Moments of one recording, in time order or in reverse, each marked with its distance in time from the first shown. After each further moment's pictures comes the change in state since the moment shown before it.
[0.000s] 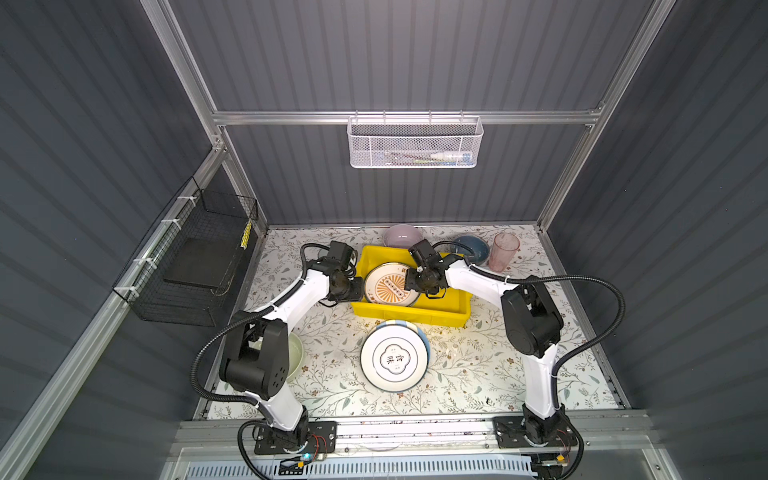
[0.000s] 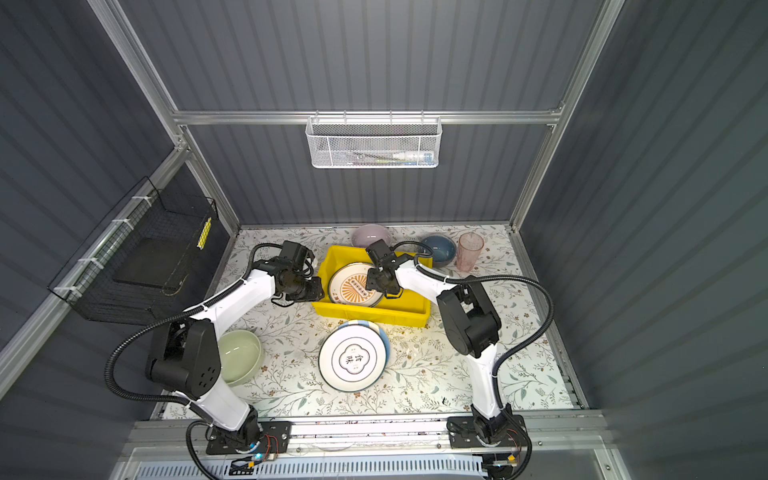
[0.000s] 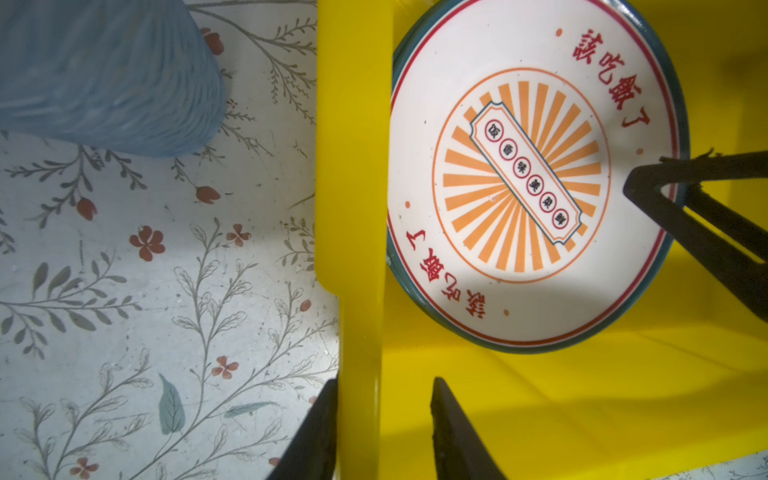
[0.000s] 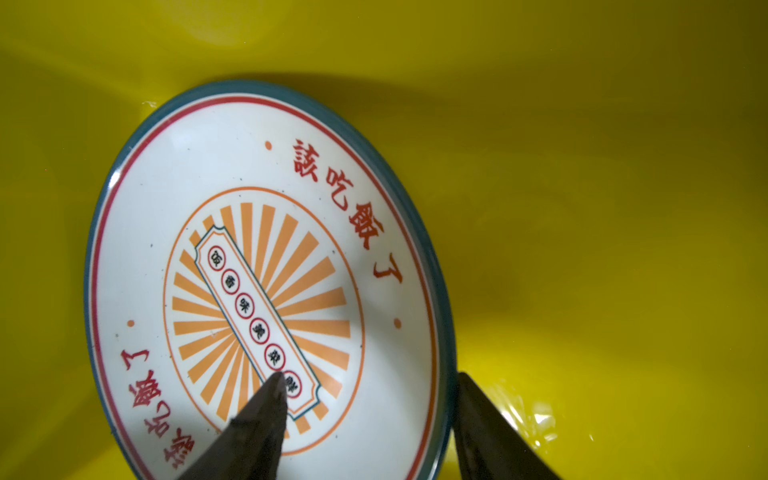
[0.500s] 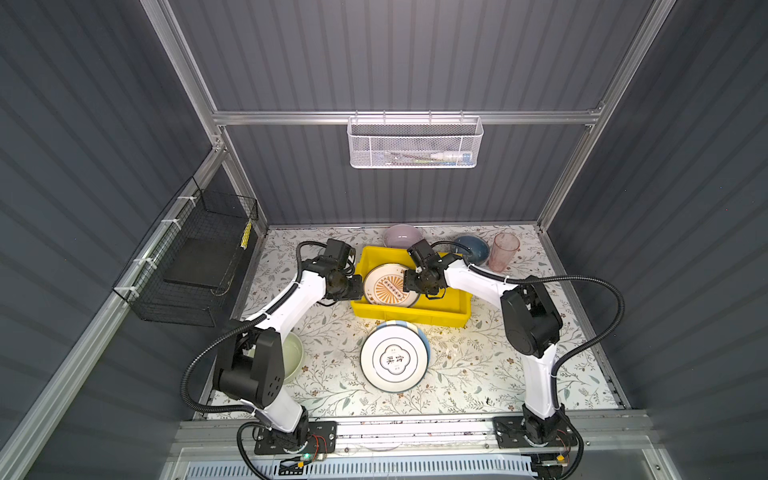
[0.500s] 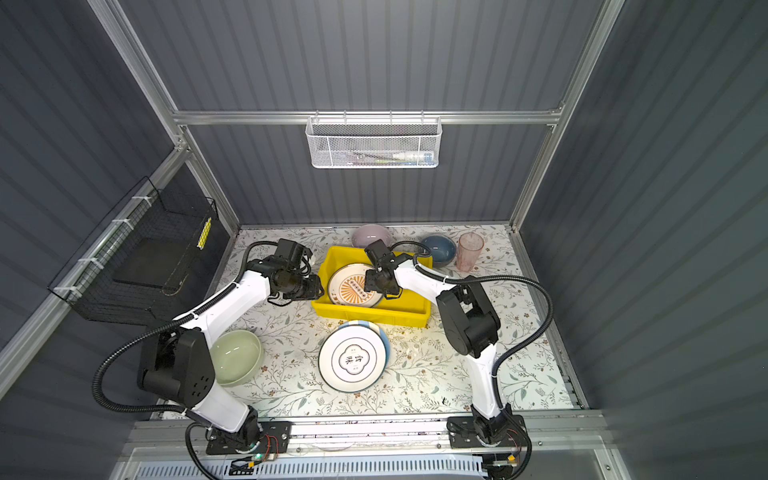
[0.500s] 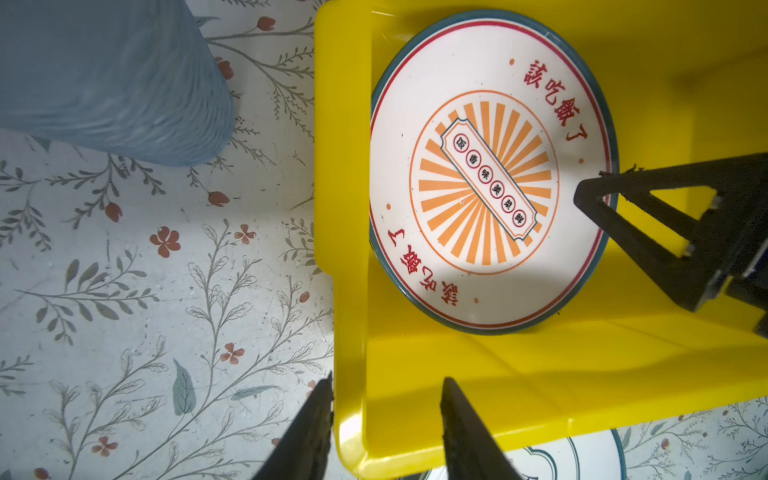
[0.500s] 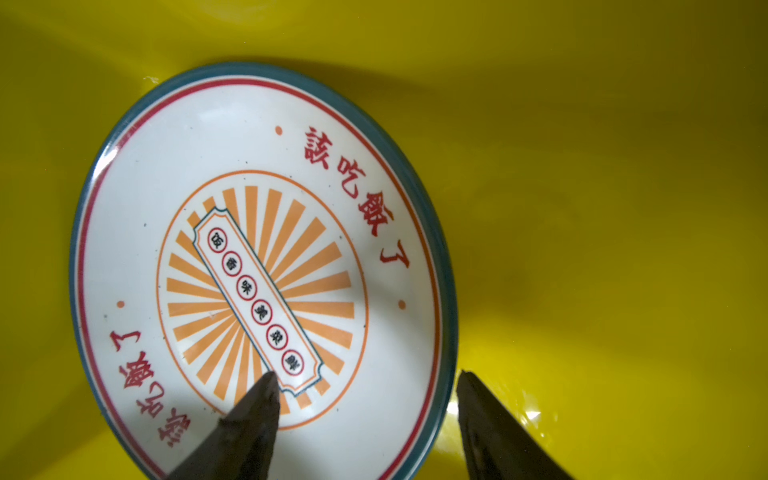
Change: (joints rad) left arm 0.000 -0.064 0.008 -0.027 0.001 0.003; right arm 0.006 -0.010 0.014 -0.032 -0.005 -0.041
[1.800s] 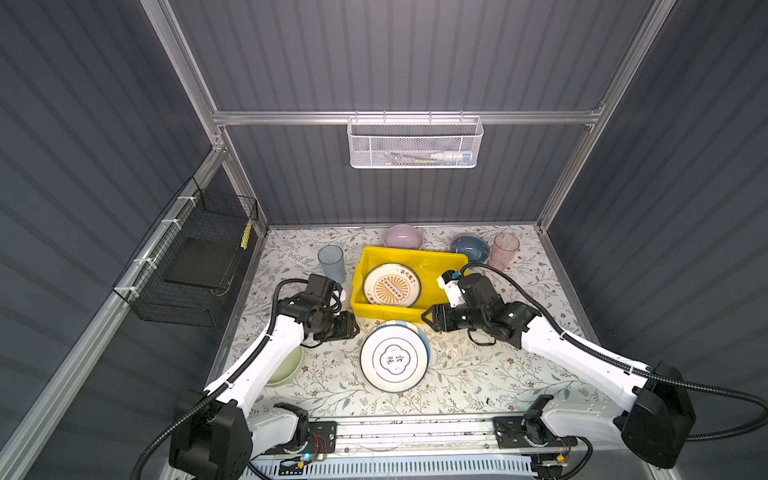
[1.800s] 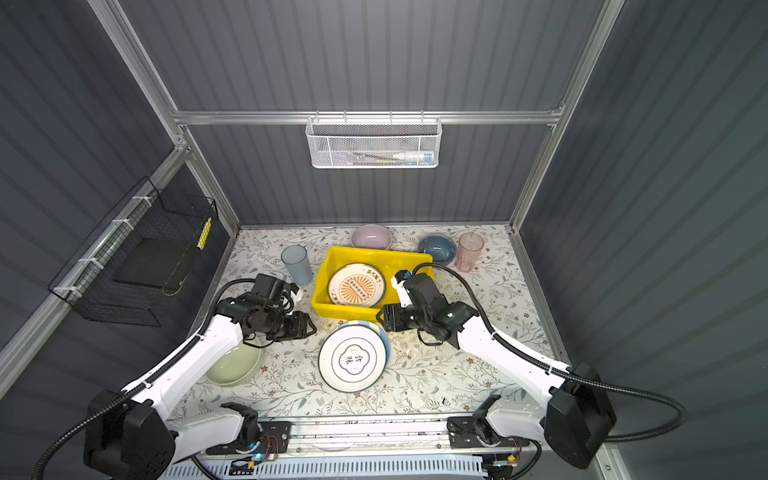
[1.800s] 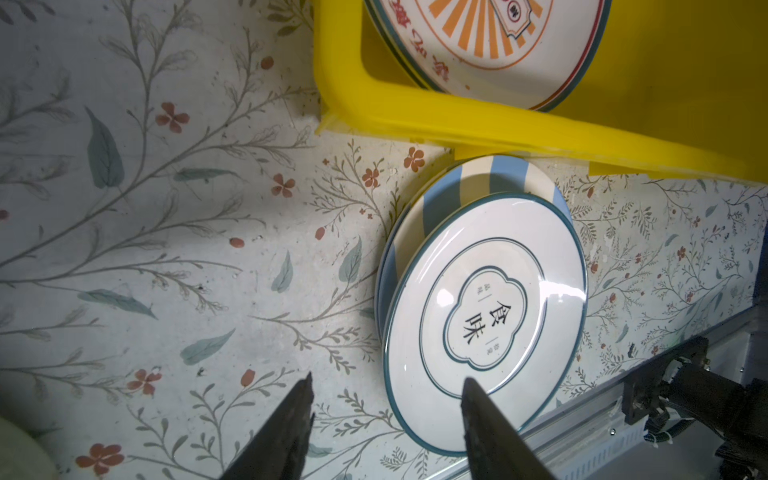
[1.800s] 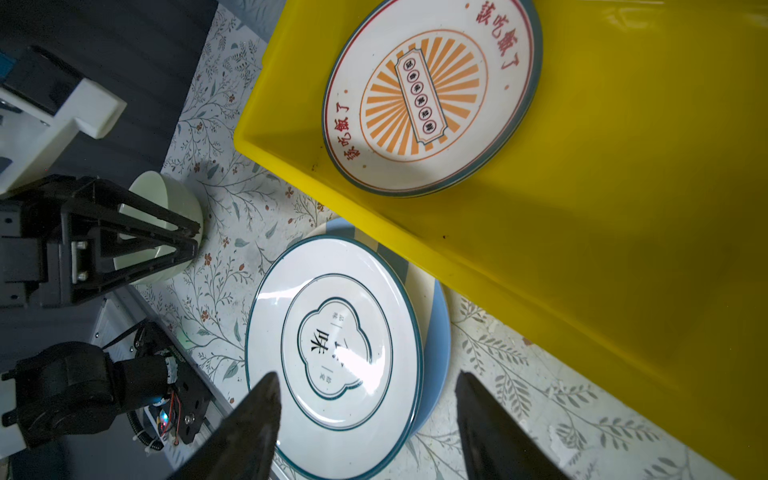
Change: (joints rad) left arm -0.008 -0.406 -0.378 -0.111 0.143 -0.076; right arm 0.077 -0.840 -0.723 0.180 -0.233 -0.119
